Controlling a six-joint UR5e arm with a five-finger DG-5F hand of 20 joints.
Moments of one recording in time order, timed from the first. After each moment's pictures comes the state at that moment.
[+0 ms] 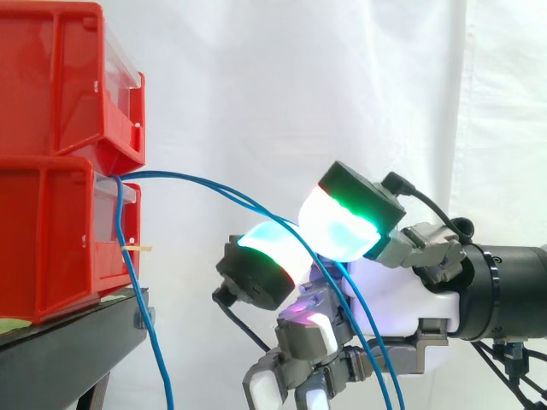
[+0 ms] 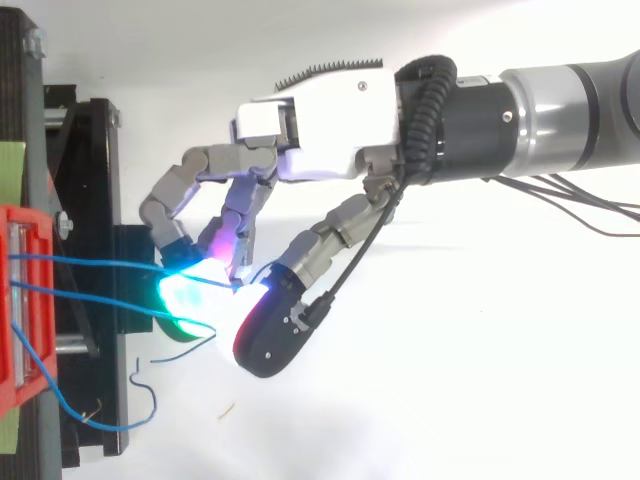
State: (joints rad) arm 0.01 -2.41 -1.12 -2.71 -1.72 -0.03
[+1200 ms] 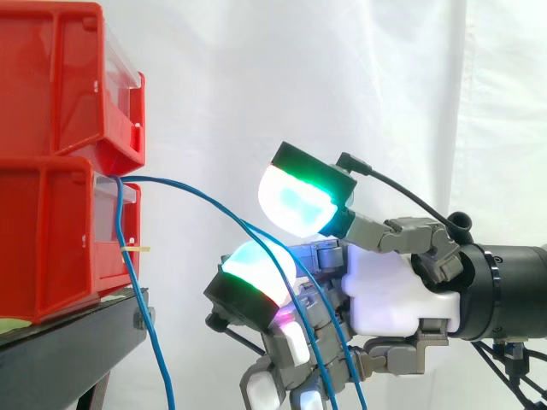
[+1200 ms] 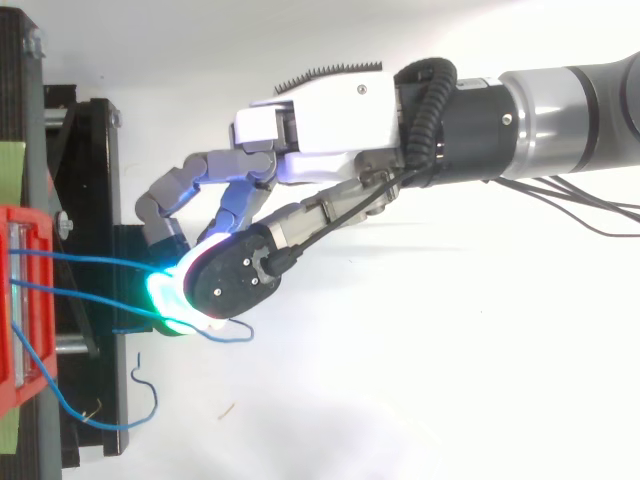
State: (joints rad) arm 0.01 -2.41 -1.12 -2.71 -1.72 -0.03
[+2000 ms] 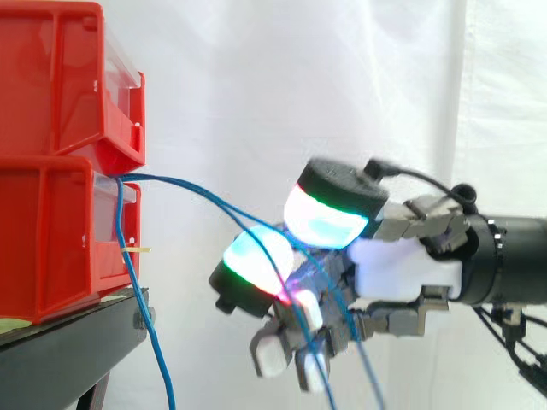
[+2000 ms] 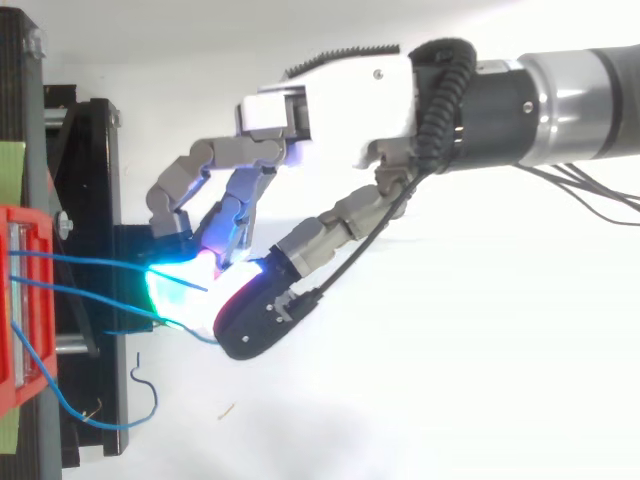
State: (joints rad) arm 0.00 -2.38 -1.12 -2.73 -1.73 -0.15
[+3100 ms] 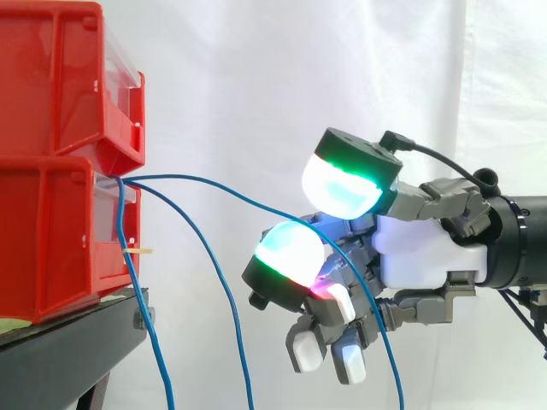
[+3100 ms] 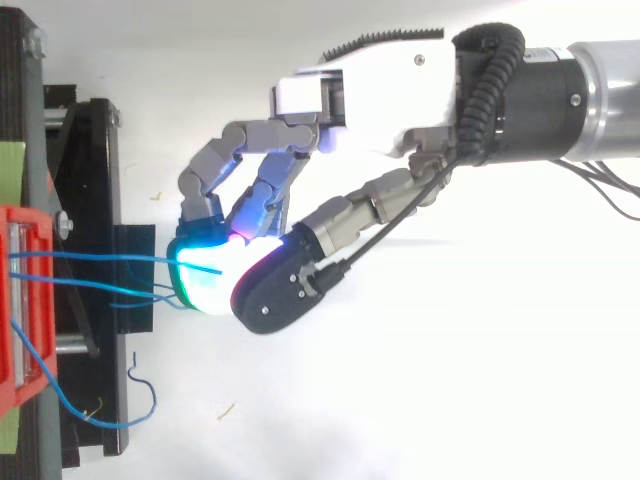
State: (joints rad) arm 0.00 -2.32 -1.17 -2.80 -1.68 -0.16
